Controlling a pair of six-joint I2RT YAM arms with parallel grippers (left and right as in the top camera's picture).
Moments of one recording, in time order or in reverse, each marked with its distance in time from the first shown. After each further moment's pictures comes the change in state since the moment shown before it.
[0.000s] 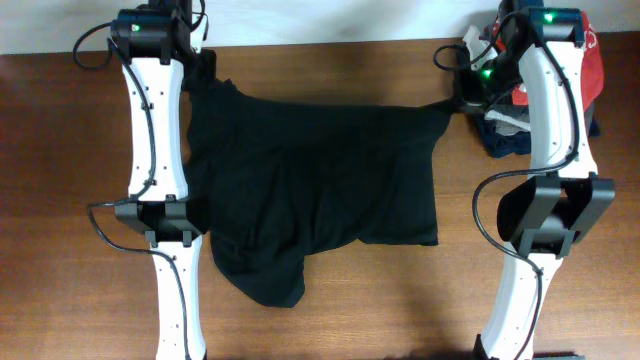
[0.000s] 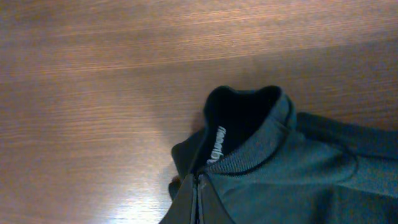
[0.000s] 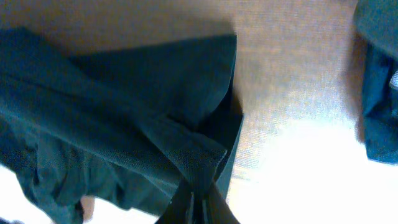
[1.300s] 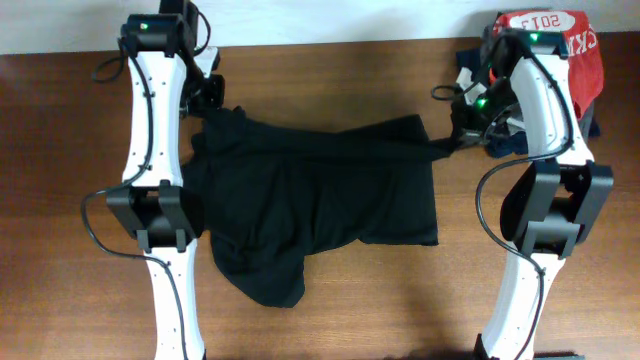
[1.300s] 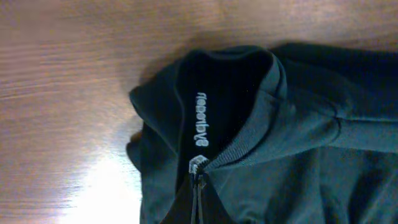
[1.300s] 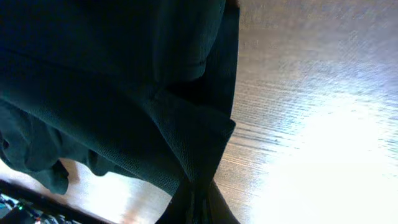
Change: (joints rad) left arm 0.011 -0.080 -0.353 -0.001 0.121 0.001; right arm -0.022 0.000 -0.259 -0.008 0.034 -0.040
